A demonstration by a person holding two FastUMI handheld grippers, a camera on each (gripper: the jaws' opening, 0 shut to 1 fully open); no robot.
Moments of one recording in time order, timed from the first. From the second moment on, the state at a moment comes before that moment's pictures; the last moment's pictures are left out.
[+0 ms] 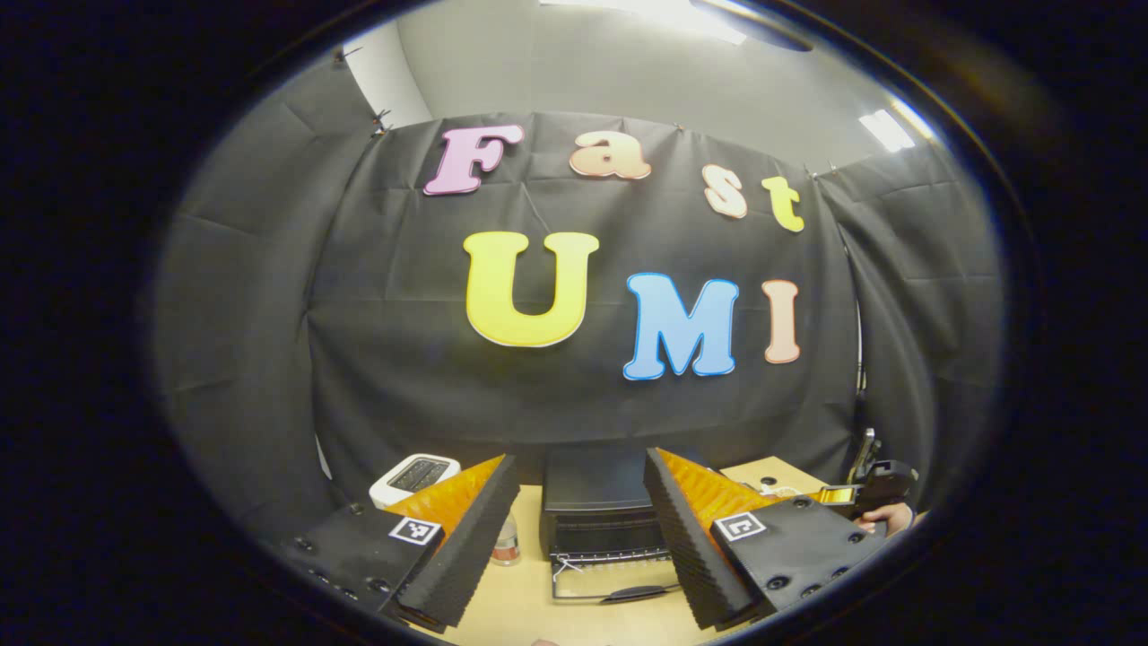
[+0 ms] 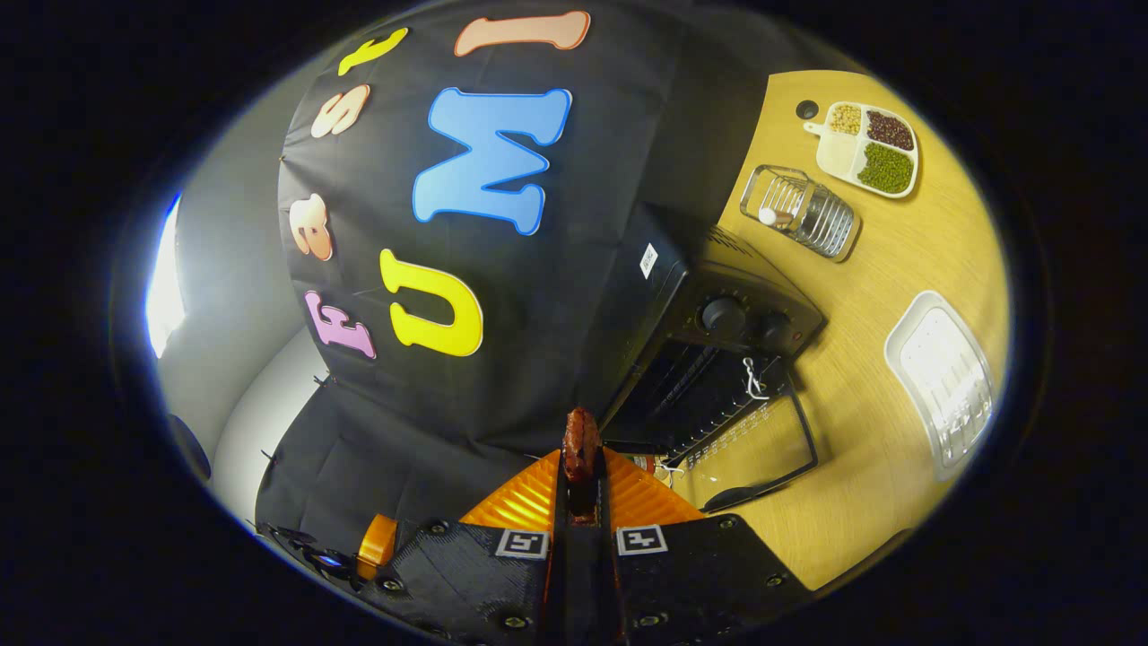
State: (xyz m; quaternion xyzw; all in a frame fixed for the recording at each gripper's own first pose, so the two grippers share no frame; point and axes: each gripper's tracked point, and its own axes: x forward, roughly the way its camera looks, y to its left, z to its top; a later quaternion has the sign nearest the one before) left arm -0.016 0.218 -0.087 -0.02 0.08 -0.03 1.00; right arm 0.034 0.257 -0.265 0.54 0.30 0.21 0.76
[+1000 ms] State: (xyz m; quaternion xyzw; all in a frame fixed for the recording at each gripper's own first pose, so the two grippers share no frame) left arm -0.031 0.349 -0.121 -0.05 0.13 0.04 0.99; right arm 0.165 0.333 -0.395 0.54 0.30 0.05 0.78
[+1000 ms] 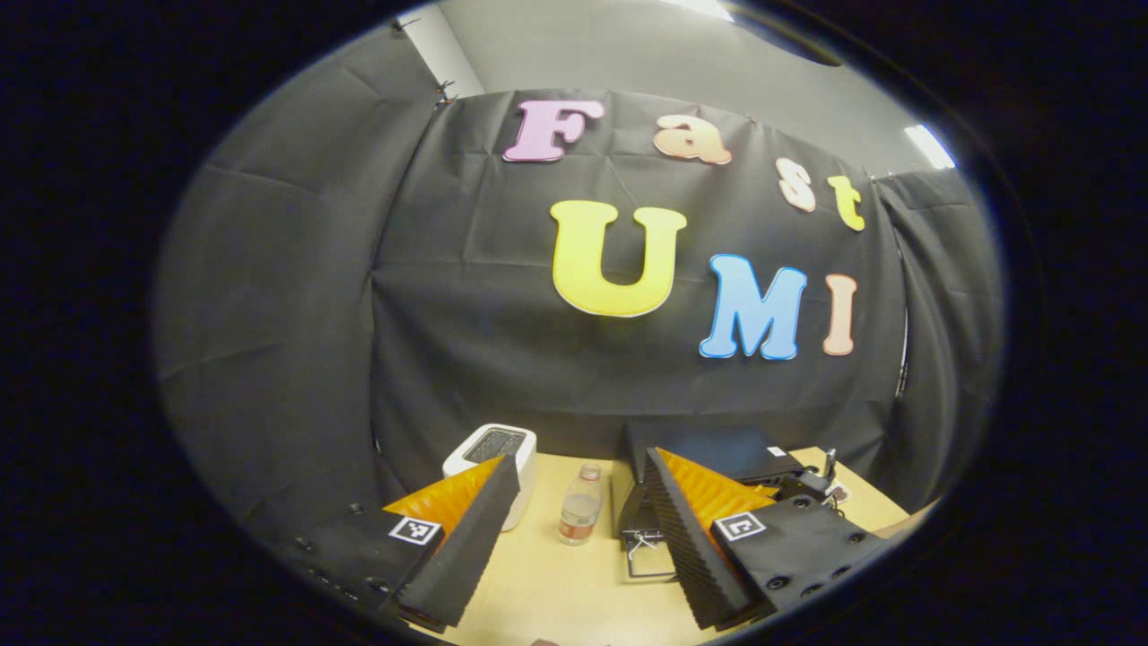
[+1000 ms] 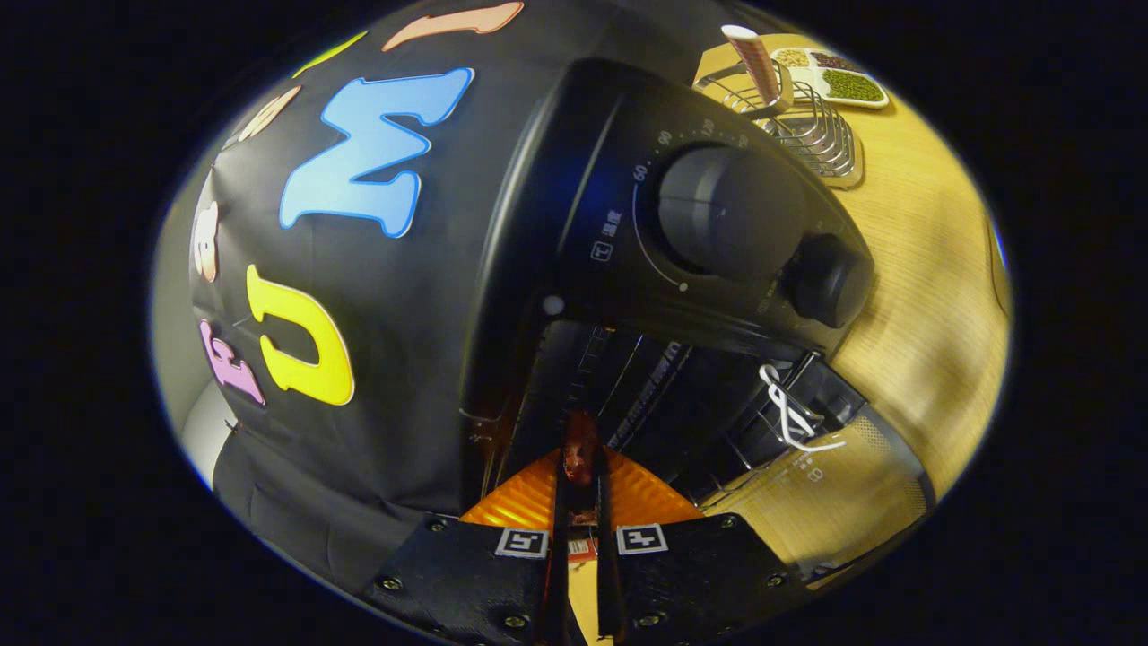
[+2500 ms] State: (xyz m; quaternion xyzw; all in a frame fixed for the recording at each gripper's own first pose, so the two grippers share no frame) left arm 0.018 0.213 -0.116 -0.05 0.11 -0.07 0.99; right arm 0.050 0.201 -0.215 0.10 0.19 -0.01 0.98
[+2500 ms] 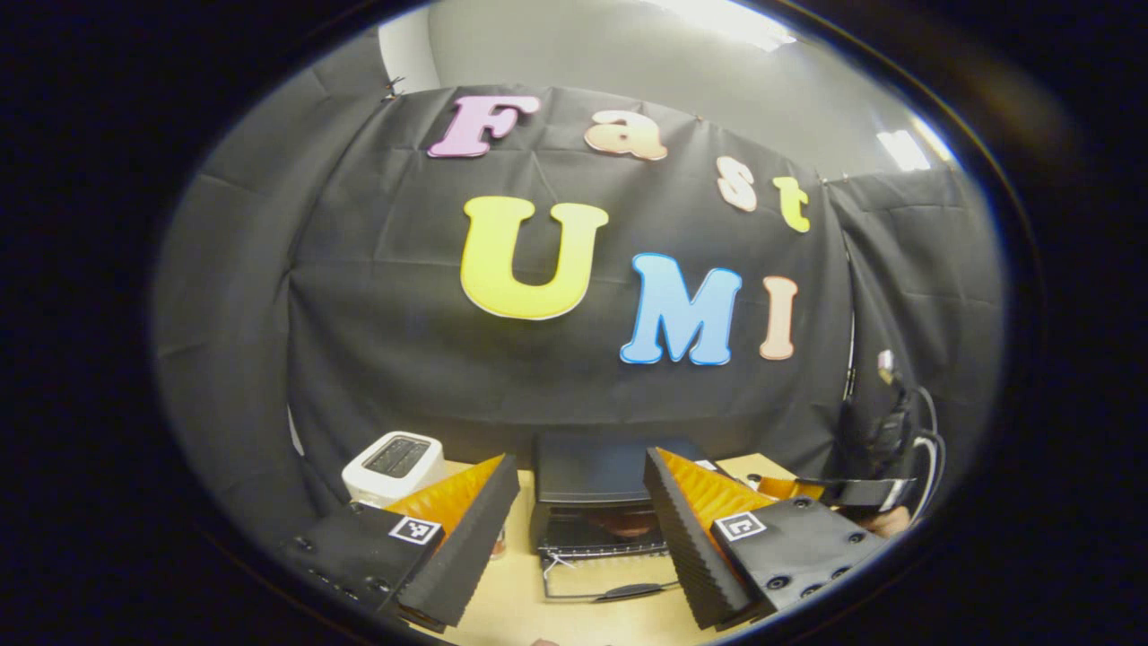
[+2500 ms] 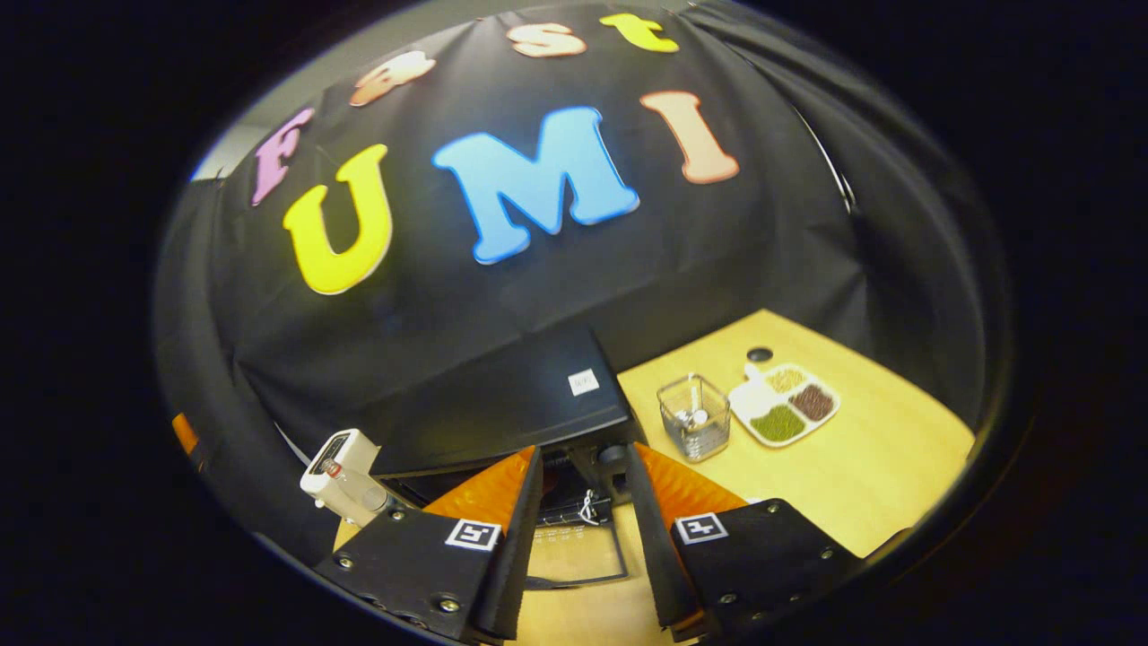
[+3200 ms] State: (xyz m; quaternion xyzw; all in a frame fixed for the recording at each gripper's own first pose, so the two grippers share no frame) left arm 0.019 0.089 -0.081 -0.04 0.07 -0.06 1.00; right arm 0.012 0.132 -0.068 0.01 0.05 0.03 1.00
